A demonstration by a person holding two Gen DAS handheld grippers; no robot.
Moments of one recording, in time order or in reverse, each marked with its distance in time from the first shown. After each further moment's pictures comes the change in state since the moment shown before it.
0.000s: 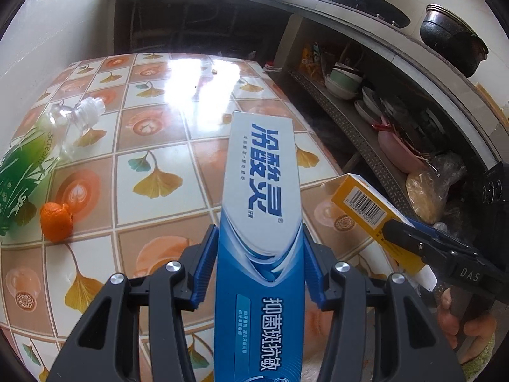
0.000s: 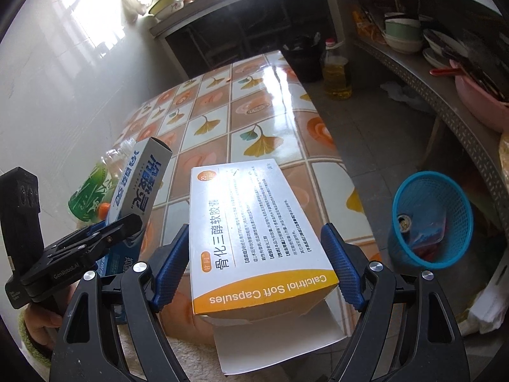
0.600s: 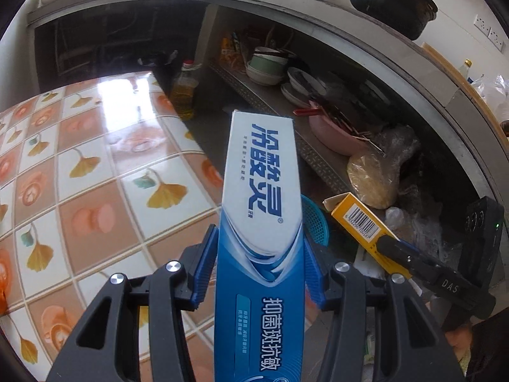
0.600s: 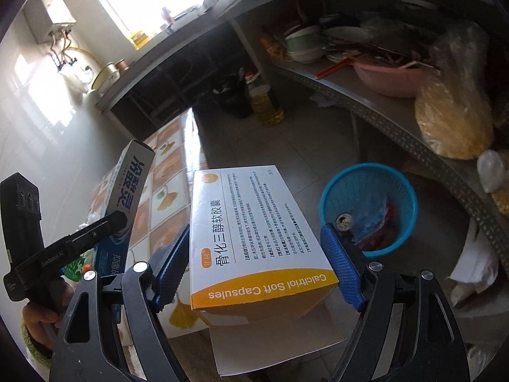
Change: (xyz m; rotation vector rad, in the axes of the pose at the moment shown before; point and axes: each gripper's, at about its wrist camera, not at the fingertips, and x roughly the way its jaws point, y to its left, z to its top) left arm 0.051 -0.132 0.050 0.176 0.065 -0.223; right arm -0.081 -0.122 -0.026 0.303 -0.181 -0.125
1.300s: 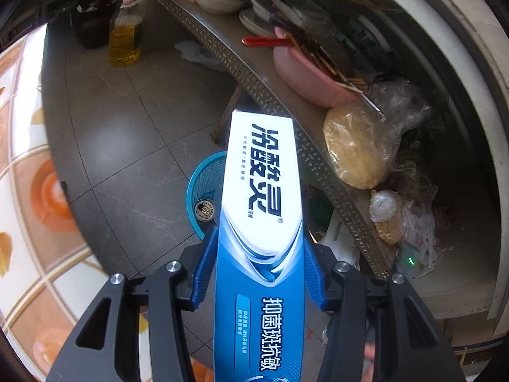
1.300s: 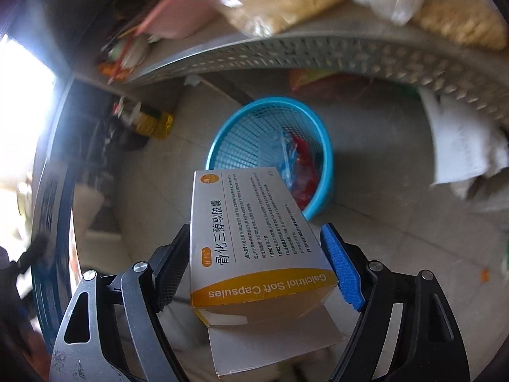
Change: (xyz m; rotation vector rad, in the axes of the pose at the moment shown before) left arm 0.185 -0.077 0.049 -0.009 0.312 -0.127; right arm 0.100 -0.200 -0.036 0.653 0.097 -0.152
